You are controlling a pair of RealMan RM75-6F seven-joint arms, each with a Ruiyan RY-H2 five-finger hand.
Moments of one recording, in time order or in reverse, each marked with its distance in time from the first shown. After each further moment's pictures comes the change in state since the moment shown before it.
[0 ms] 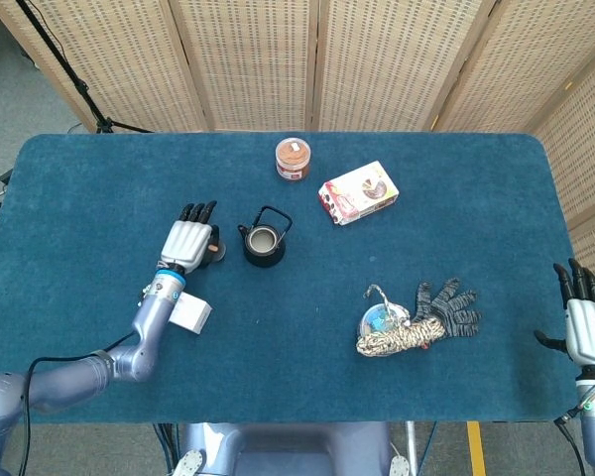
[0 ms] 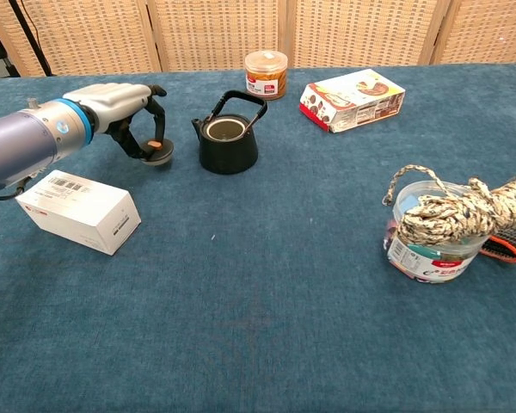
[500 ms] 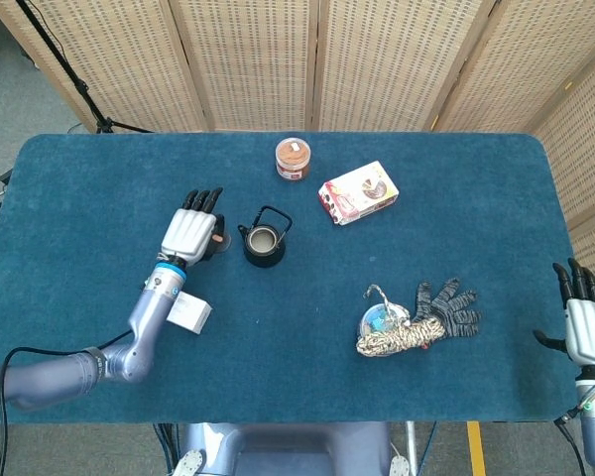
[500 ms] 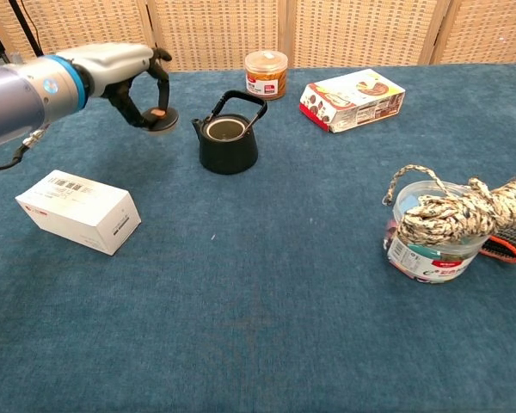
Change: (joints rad) left arm -0.030 0.129 -0.011 -0.218 -0.045 0.082 0.084; right arm 0.000 0.000 -0.002 -0.002 -0.009 0.004 0.001
